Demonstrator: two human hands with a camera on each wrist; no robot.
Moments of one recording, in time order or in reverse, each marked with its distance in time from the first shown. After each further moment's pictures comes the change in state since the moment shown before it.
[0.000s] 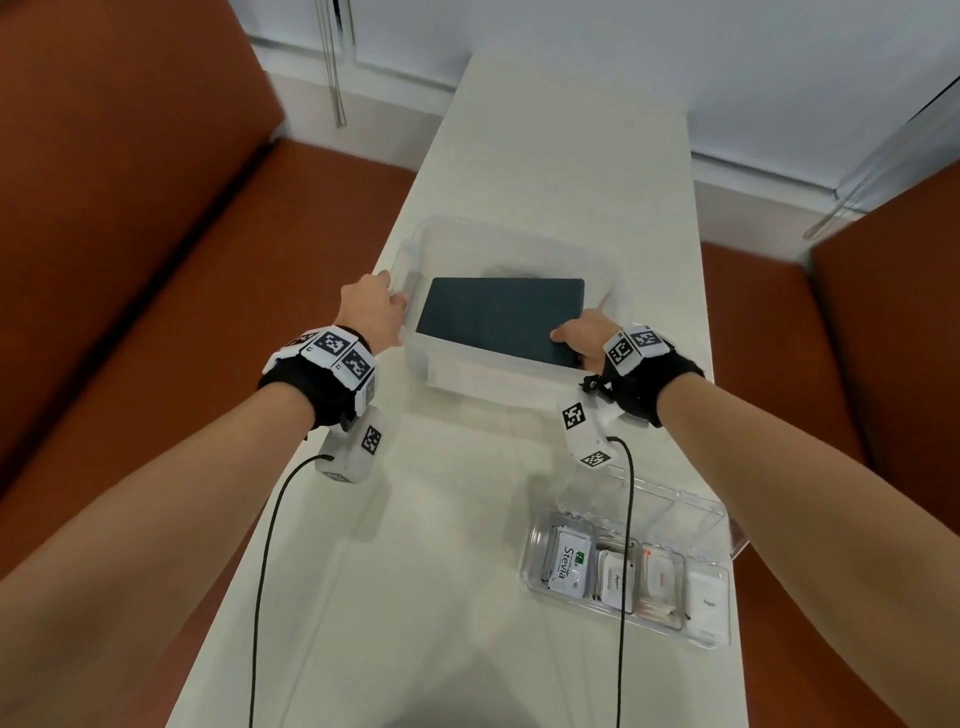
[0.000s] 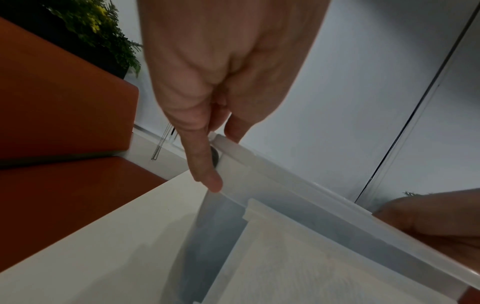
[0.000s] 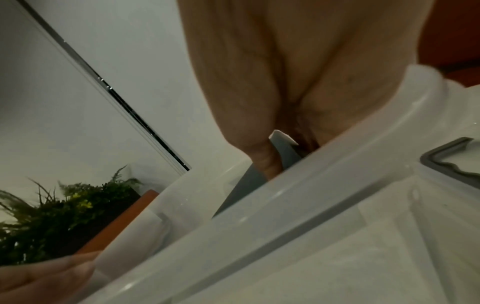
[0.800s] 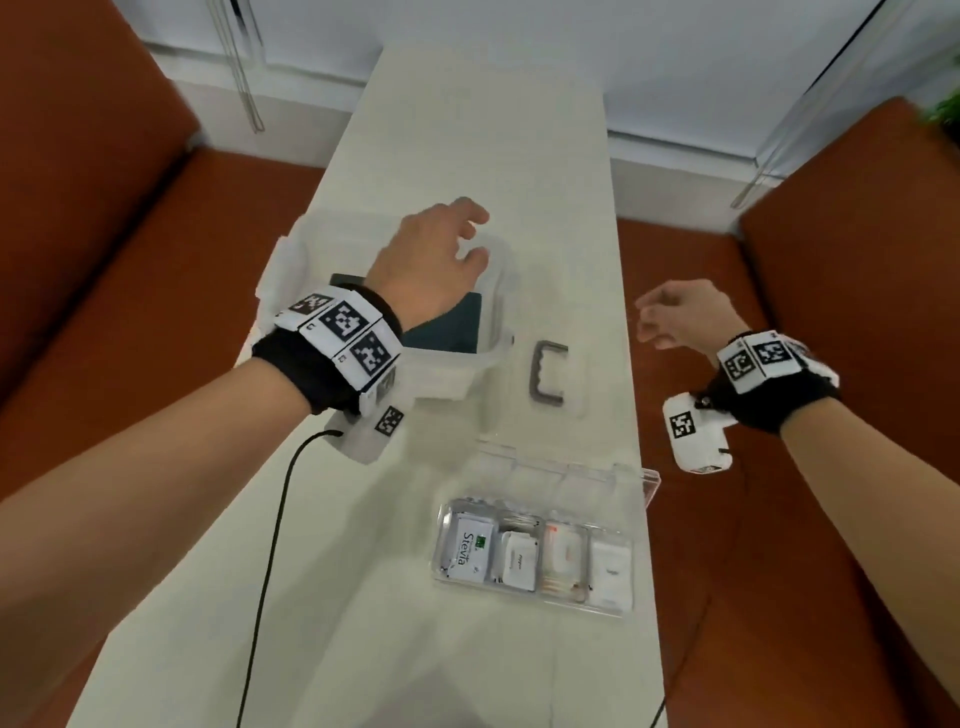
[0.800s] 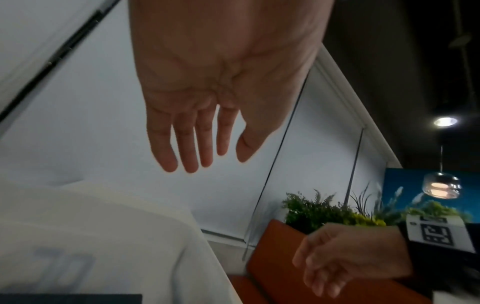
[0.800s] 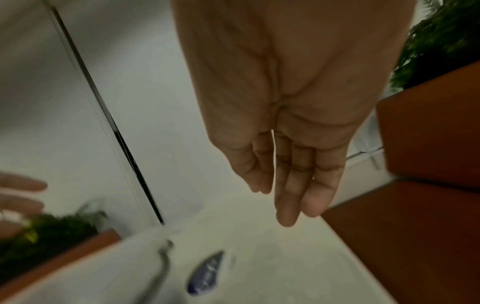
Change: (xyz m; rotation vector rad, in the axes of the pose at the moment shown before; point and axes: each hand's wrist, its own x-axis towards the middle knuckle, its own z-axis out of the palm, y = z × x) left_hand -0.044 0.162 0.057 -0.014 -0.044 0.526; right_hand -0.031 0.134 -0.190 -0.038 0.235 -0.199
